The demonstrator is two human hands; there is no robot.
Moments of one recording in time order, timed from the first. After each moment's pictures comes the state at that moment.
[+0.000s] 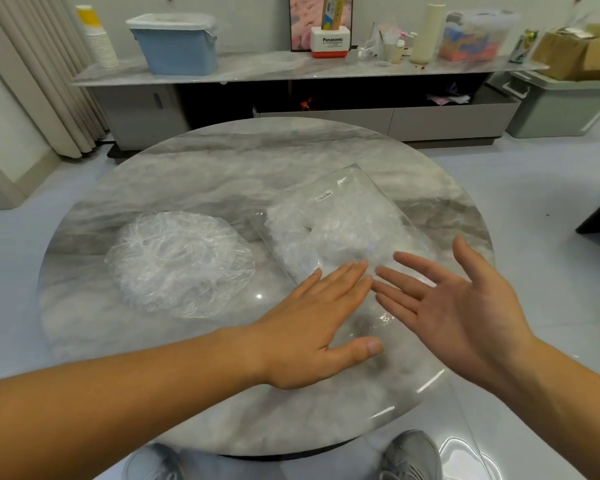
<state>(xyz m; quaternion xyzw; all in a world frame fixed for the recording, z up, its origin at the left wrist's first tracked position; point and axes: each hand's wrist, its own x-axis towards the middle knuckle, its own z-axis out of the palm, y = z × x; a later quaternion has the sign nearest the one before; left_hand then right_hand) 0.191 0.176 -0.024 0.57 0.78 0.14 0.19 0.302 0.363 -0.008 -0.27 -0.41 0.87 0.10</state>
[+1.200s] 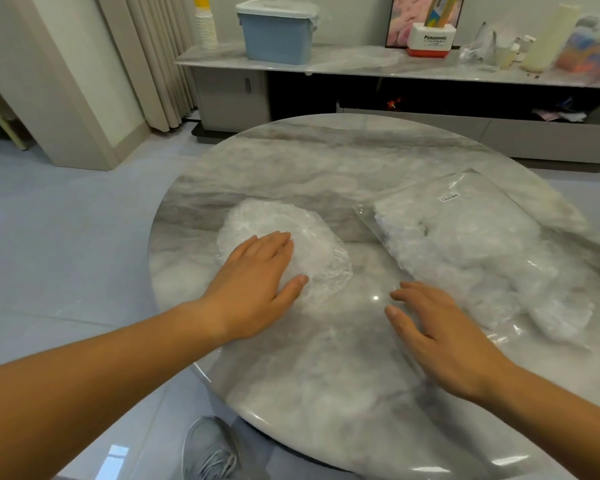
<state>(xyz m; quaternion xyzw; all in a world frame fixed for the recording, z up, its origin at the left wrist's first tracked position) 0.085 0.021 -0.049 0.35 0.93 0.09 0.03 0.219 0.275 -0.052 -0.07 -0.97 0.24 -0.03</state>
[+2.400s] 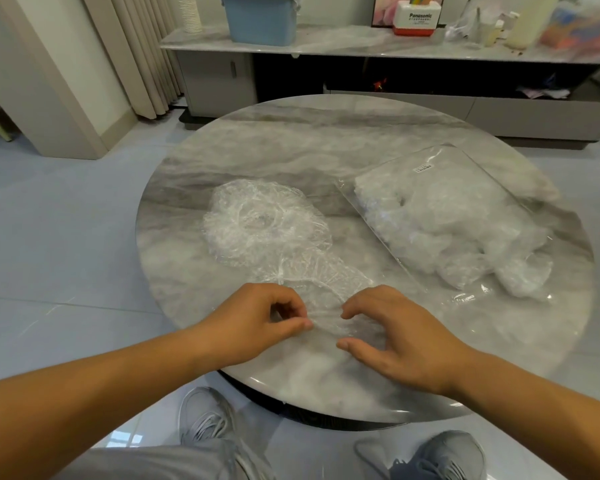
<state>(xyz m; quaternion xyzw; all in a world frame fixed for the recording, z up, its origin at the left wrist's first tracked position) 0.156 0.024 -0.075 0.31 0.84 0.40 0.20 0.255 0.264 -0.068 0.11 -0.96 0.27 -0.01</state>
